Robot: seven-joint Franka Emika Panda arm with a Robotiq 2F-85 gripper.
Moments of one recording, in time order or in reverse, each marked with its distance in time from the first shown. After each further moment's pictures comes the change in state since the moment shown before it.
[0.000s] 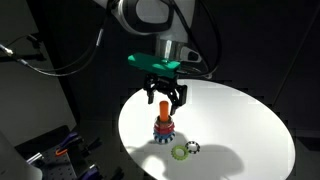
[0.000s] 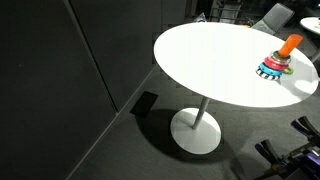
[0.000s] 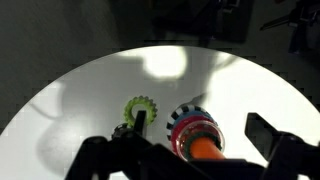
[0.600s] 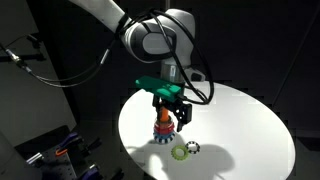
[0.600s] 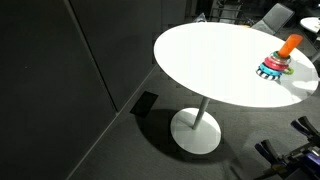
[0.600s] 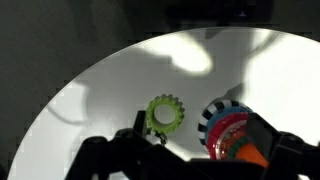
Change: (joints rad) arm -0.021 0.123 0.000 -0.041 -0.022 0.221 0.126
